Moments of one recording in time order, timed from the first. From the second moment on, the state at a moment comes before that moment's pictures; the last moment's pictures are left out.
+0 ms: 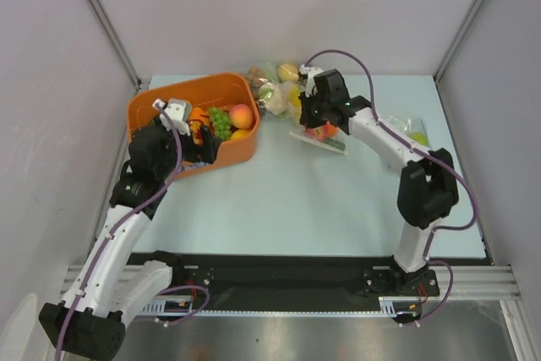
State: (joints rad) left arm -0.21 0.85 0.86 -0.27 0.16 -0.07; right arm 0.49 1.86 1.60 -0.43 -0.12 0.11
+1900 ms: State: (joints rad) left arm -1.08 1.34 0.90 0.19 -0.07 -0.32; right arm 0.35 1.06 1.00 -0.22 -0.26 0.63
